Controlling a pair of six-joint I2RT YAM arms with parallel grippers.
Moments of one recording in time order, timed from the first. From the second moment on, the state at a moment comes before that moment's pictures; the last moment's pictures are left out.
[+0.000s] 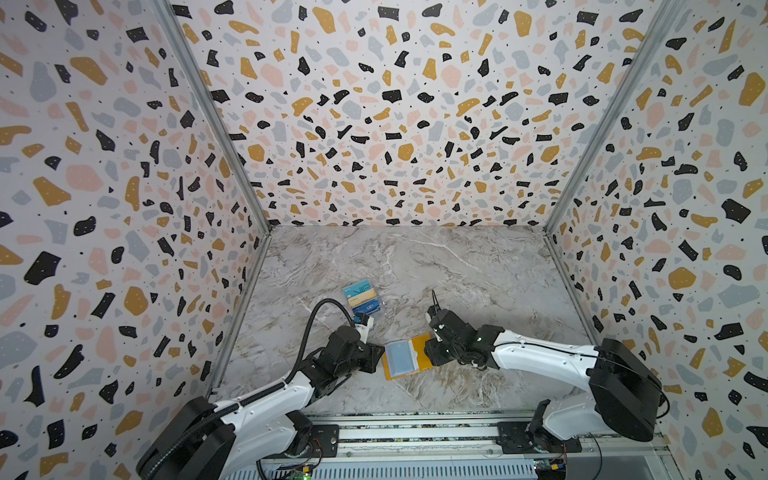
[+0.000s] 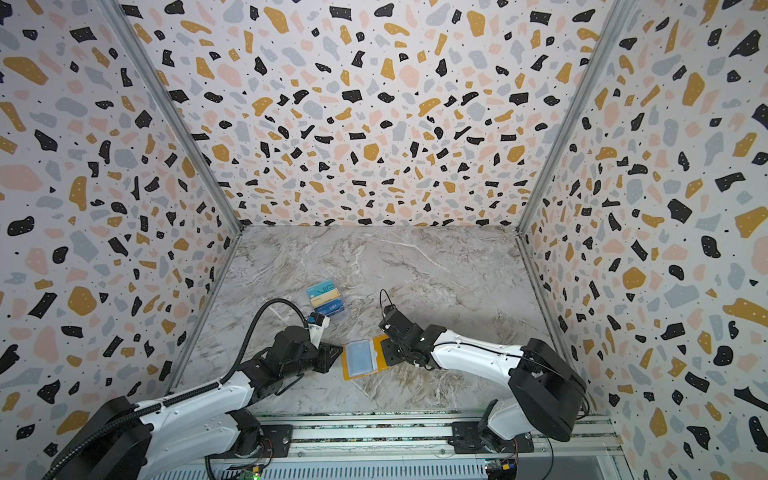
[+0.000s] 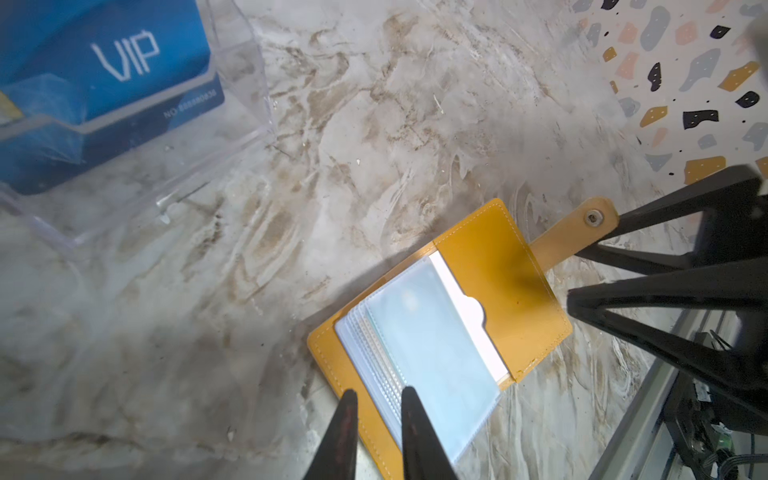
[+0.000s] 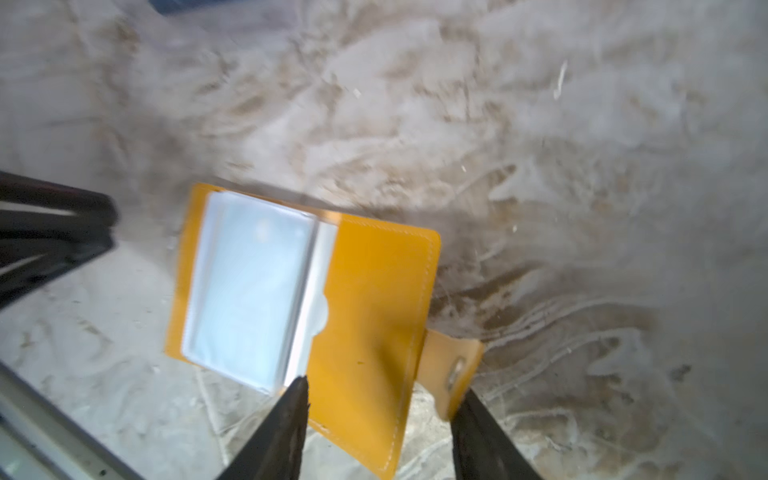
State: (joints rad) left arm -0.66 1.03 0.28 0.10 0.18 -0.51; right arm 0.97 1.39 0.83 -0.39 0.08 0.49
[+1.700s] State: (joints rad) left arm -0.66 1.35 0.13 0.60 0.25 -0.57; right arm 1.10 1.75 0.95 -0.18 0.10 0.47
